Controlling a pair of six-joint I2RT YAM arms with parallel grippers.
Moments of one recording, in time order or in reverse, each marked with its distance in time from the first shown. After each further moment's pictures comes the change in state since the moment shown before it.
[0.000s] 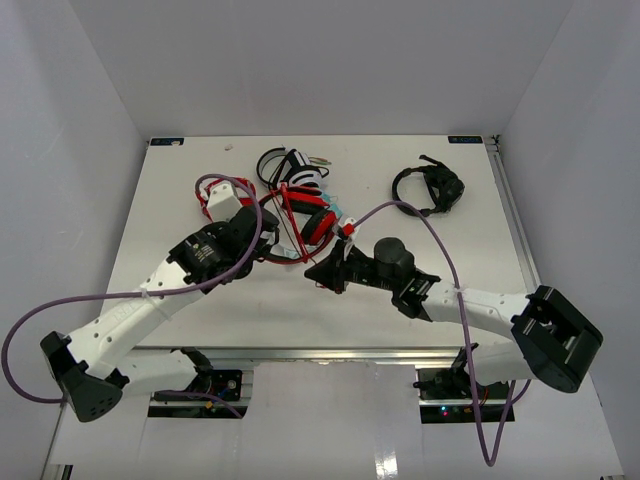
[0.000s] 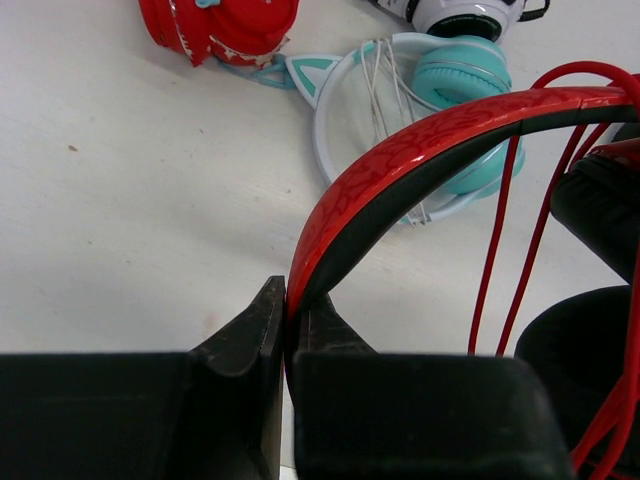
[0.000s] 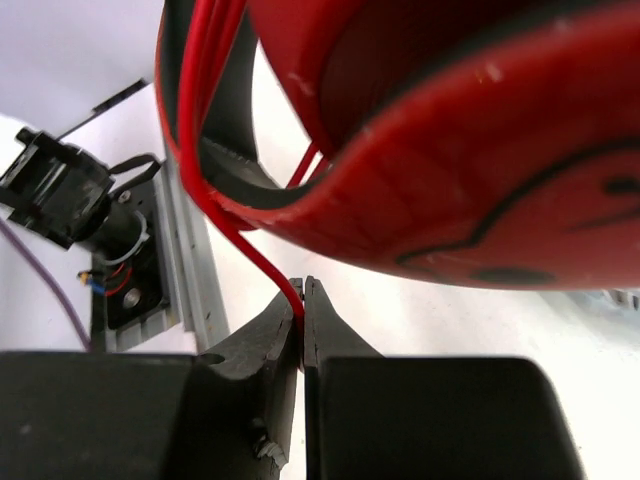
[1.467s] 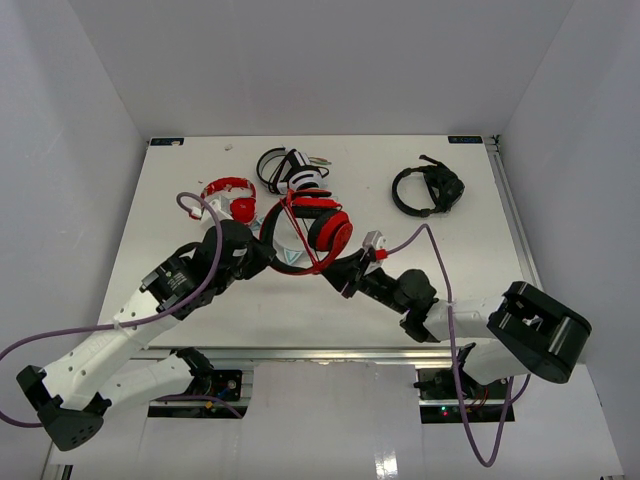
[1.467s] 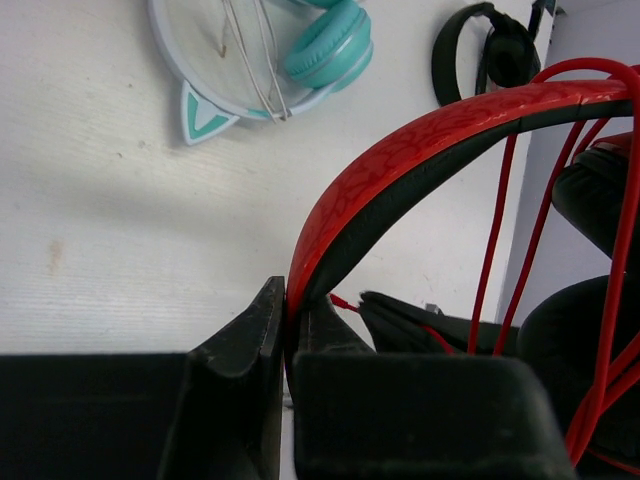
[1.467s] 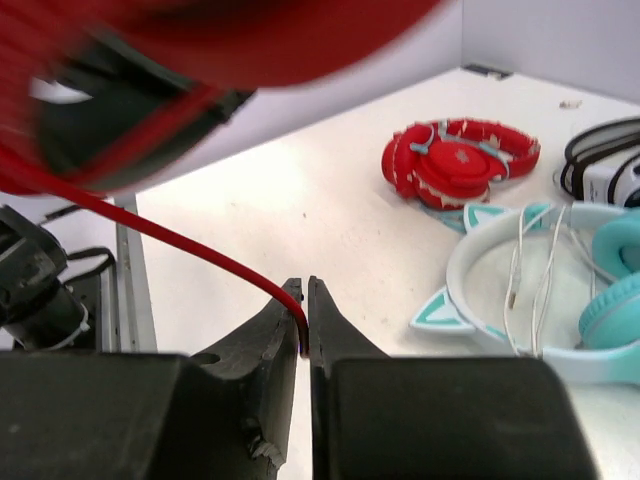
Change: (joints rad) left arm 0.009 -0.215 -0.162 0.181 0.352 -0.103; right arm 0.036 0.077 -0.273 0.695 0.213 -0.062
